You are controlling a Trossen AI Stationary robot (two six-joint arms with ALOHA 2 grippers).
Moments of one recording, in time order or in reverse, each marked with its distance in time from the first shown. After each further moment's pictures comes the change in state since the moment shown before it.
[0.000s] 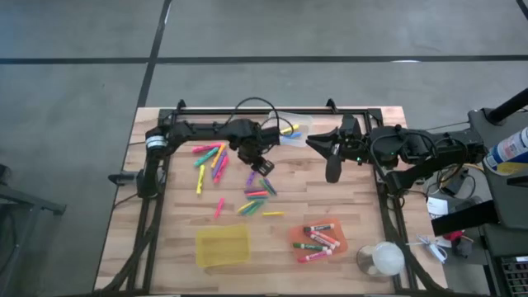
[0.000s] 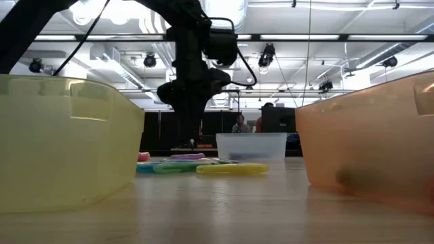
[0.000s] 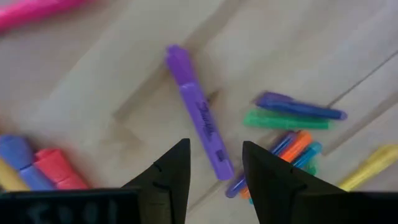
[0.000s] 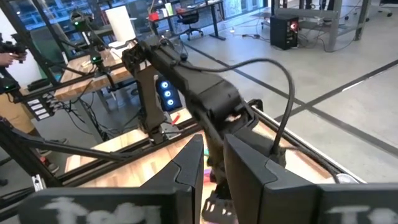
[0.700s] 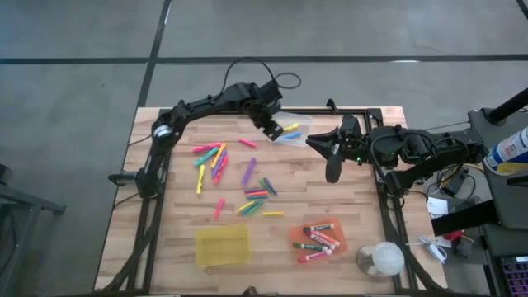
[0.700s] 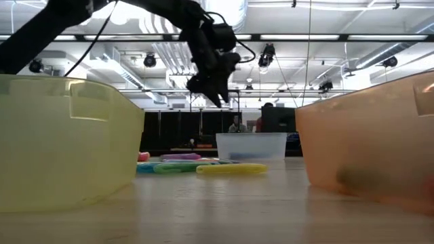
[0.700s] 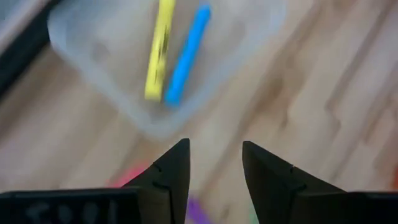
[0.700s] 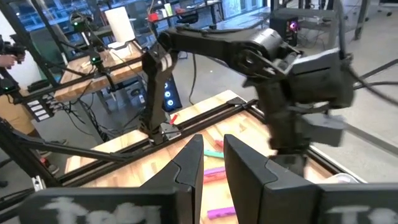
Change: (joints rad) left arm 0.217 0.095 0.375 0.003 0.093 0.342; right arm 0.000 0.000 0.000 0.002 0.004 0.004
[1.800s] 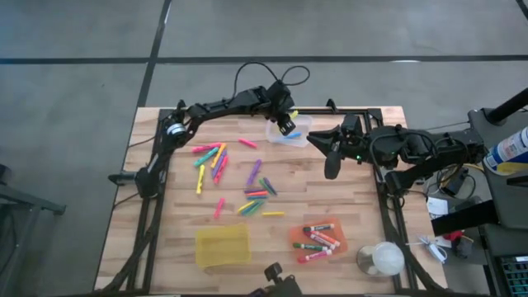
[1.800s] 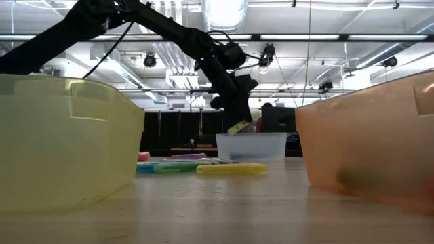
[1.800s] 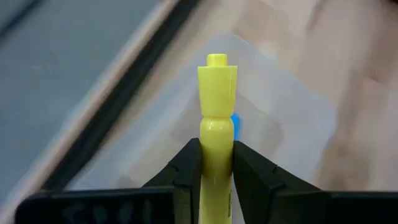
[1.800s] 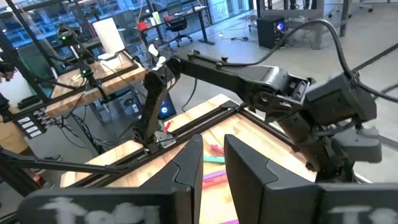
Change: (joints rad) left arm 0.034 0.160 -0.006 0.471 -0.039 0.190; right arm 0.000 0.000 0.000 0.006 0.054 0.051
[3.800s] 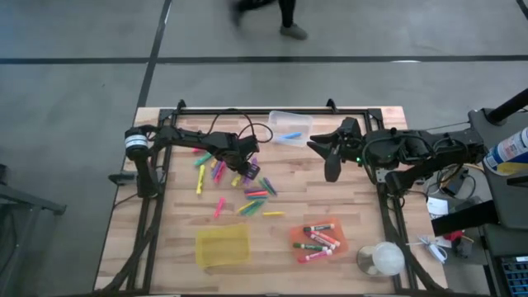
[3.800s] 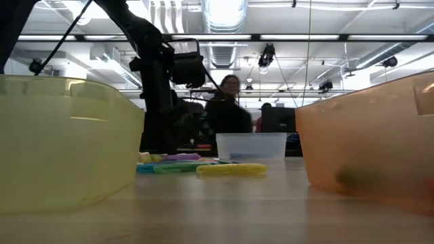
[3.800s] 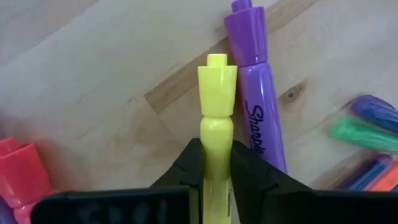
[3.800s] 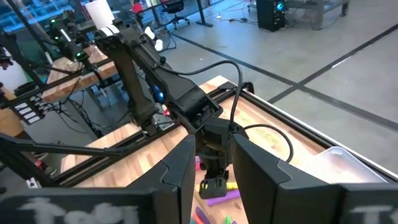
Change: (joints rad) left arm -0.211 -0.442 -0.924 0.048 -0.056 -0.652; right arm 0.007 0.002 0.000 -0.089 -0.004 0.068
